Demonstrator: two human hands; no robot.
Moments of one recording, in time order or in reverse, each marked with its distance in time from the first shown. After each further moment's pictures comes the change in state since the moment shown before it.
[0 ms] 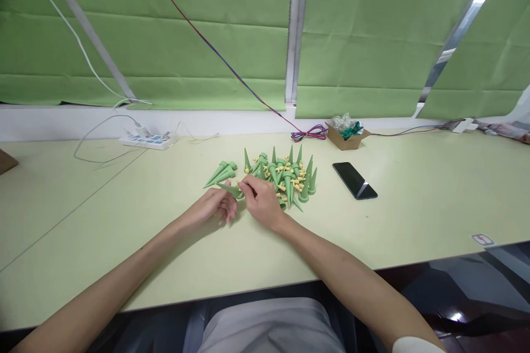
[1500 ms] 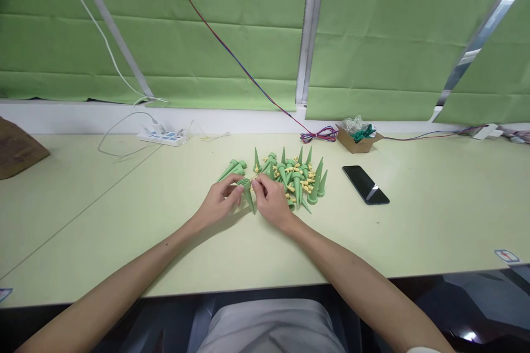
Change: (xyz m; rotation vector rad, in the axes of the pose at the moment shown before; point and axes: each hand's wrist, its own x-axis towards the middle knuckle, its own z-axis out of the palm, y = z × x) left_hand -0.003 -0.003 0.005 0.384 0.297 0.429; right_hand -0.003 0.007 0.003 0.005 0.038 -0.026
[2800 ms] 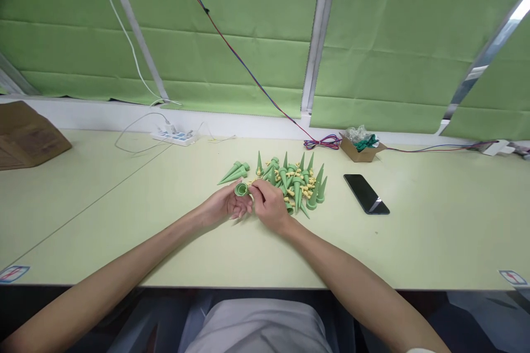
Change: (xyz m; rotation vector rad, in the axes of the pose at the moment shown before) left_hand 0.004 -0.009 0.001 -0.766 -0.336 -0.461; right_hand -0.003 0.005 0.004 -0.043 0.017 -0.218
